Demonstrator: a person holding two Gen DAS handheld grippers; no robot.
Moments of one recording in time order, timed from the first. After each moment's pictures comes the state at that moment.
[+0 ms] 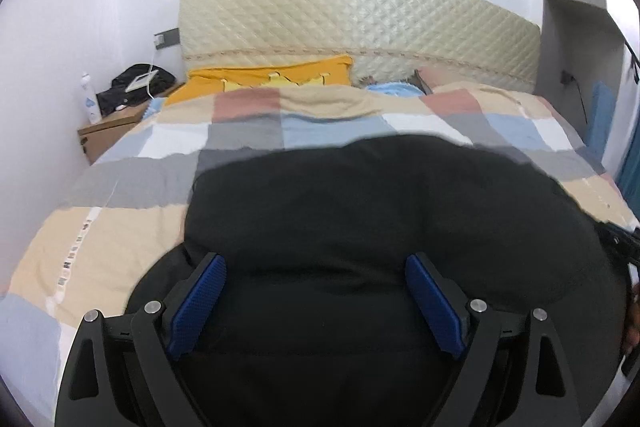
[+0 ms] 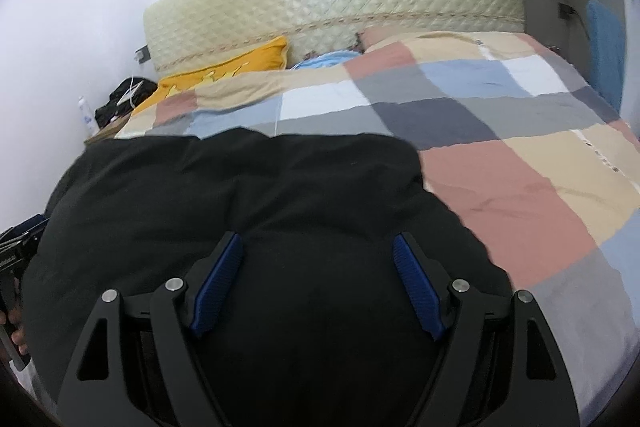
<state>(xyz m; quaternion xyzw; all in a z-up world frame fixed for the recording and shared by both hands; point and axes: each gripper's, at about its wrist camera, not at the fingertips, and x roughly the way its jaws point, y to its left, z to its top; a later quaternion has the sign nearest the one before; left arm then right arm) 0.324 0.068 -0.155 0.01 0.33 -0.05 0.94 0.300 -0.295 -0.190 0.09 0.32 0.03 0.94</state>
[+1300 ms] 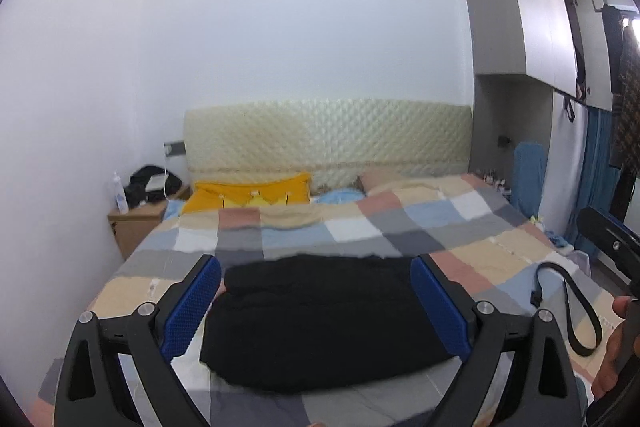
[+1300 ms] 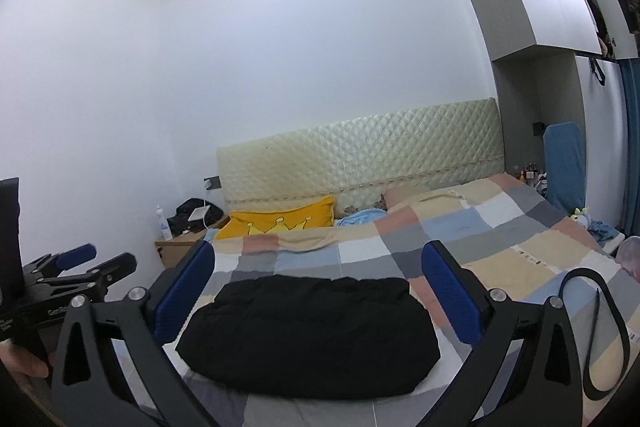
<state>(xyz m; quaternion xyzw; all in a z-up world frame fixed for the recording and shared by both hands) 0.006 0.005 0.107 0.02 0.19 -0.08 0.98 -0.021 -0.245 0.069 0.09 0.09 0.05 0.99</state>
